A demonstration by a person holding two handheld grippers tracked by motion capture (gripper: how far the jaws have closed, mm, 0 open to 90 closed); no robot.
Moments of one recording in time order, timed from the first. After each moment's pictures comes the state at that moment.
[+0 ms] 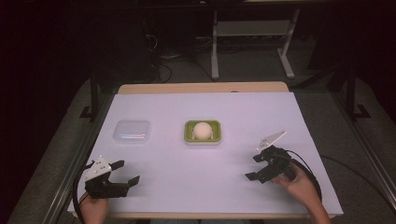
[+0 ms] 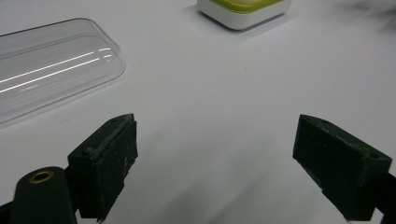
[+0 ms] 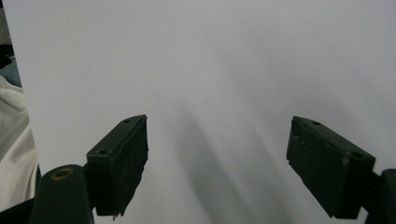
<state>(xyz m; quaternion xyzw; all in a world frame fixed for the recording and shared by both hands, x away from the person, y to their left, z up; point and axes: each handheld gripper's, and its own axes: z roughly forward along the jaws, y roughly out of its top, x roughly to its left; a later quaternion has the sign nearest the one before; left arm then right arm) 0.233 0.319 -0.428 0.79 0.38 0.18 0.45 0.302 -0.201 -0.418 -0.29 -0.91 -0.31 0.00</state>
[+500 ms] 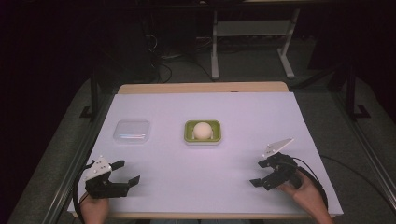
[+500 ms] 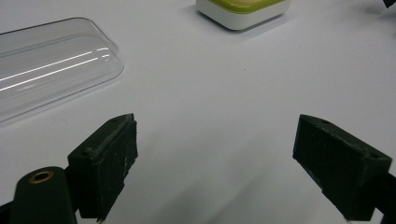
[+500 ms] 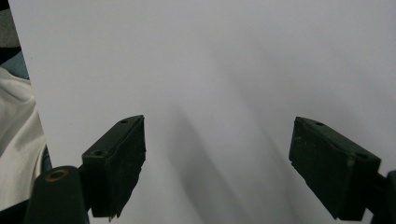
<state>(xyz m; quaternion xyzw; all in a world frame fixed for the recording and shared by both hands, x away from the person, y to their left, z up) 0.233 0.318 -0.428 0.79 0.38 0.18 0.45 0.284 -0.215 -0.426 -0.30 -0.90 -0.32 0.00</state>
